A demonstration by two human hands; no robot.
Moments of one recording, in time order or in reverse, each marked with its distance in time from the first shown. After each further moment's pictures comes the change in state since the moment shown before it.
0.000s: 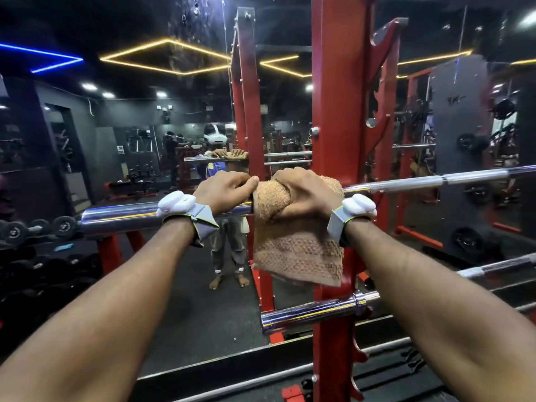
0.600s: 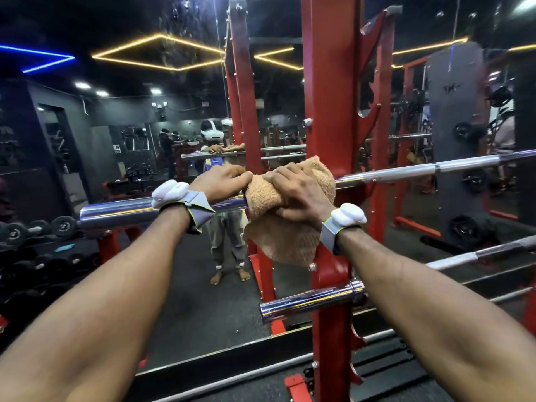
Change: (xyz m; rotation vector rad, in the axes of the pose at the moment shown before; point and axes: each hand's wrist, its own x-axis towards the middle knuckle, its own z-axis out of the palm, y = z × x) left_hand 0.009 0.003 -0.007 -0.094 -0.185 -0.041; right_hand -0.025 -0.024 0.011 -0.275 0.166 -0.075
